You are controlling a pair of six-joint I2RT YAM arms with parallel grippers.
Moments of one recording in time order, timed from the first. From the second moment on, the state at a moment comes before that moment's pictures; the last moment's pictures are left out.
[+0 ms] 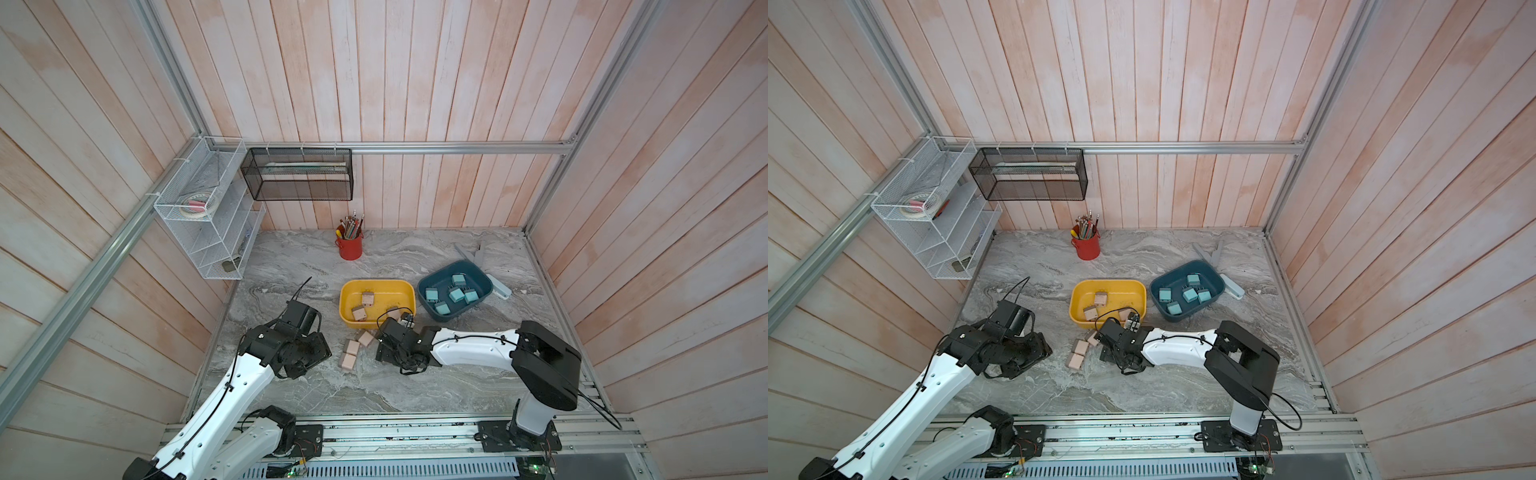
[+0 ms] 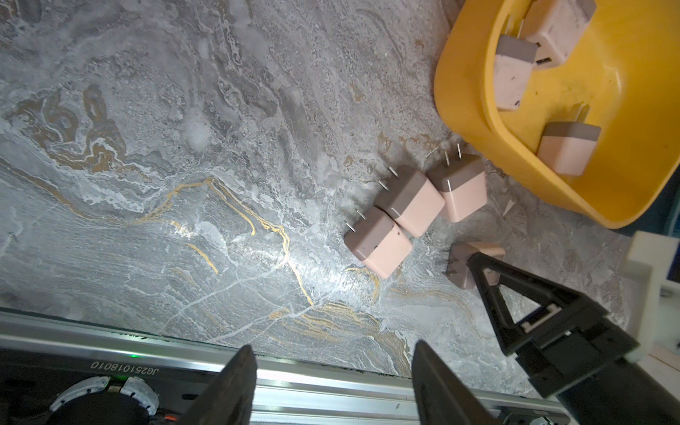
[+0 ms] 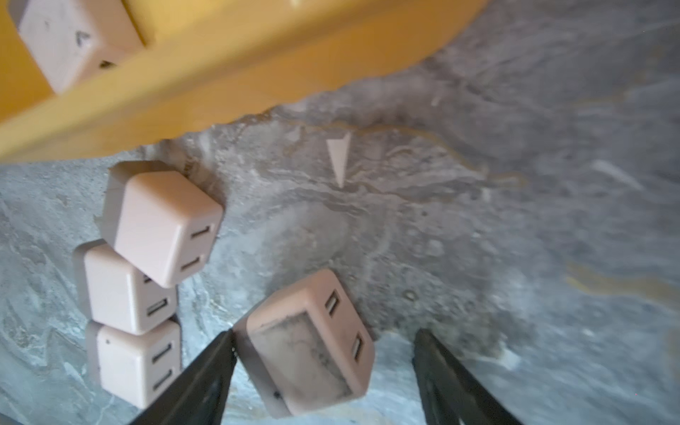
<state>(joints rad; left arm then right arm) -0.40 0.93 0.84 -1.15 0.08 -0.87 1.11 1.71 0.98 -0.42 0.15 1.25</state>
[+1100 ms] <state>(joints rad) -0.40 0.97 0.84 -1.08 0.15 -0.86 1.10 1.50 0.80 -0.55 0.16 2.03</state>
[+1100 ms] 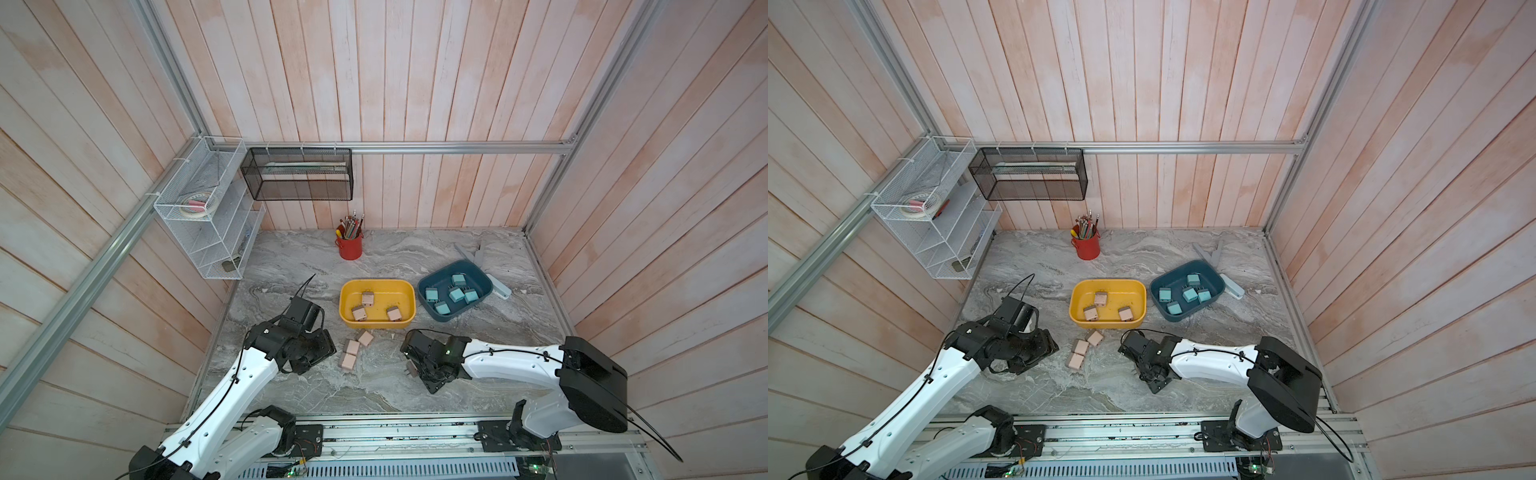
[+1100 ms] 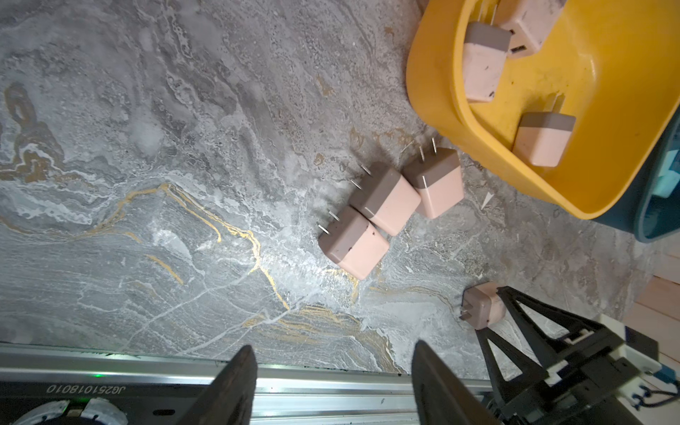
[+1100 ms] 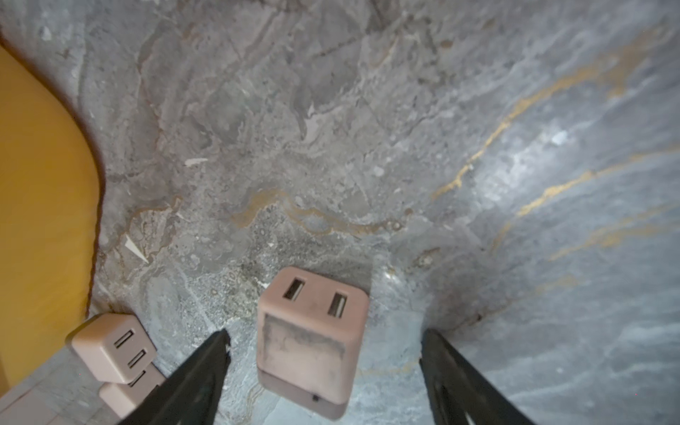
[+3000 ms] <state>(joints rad) -0.34 1.11 0.84 -0.99 0.17 -0.80 0.64 2.03 1.61 -0.71 -0.05 1.34</state>
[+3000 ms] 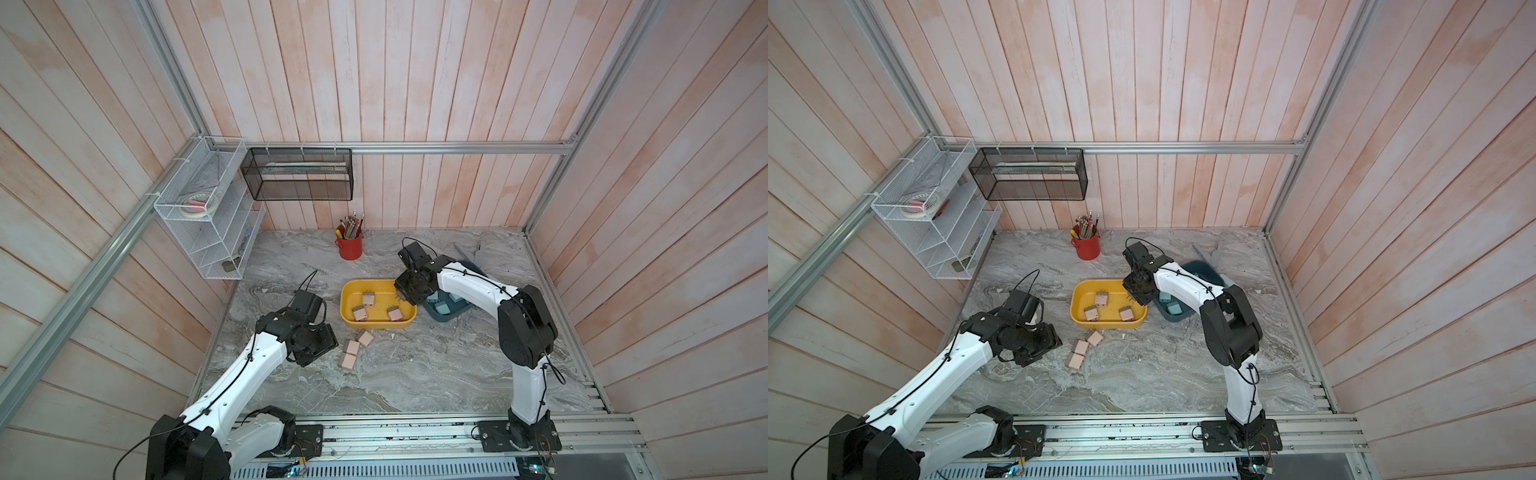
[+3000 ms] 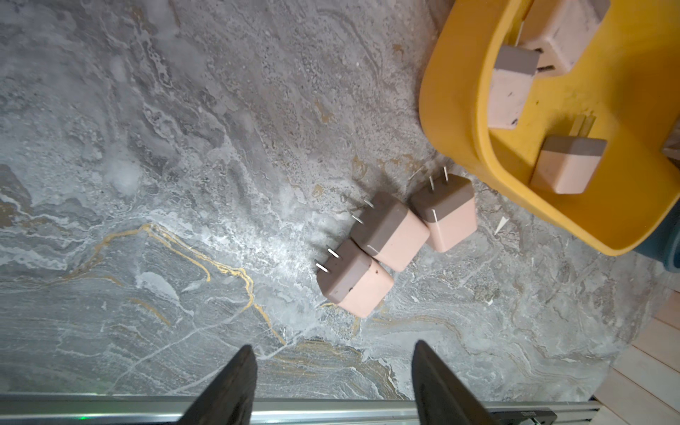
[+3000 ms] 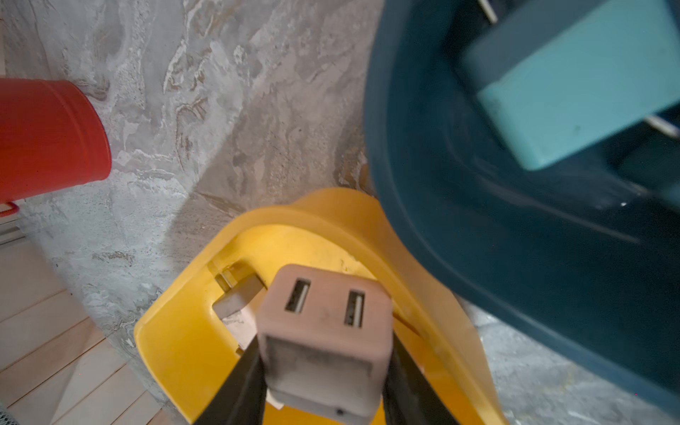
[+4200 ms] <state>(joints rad) -0.33 1.17 0.90 -1.04 0.15 -0.72 0.71 2.29 1.85 -0.72 0.02 1.16</state>
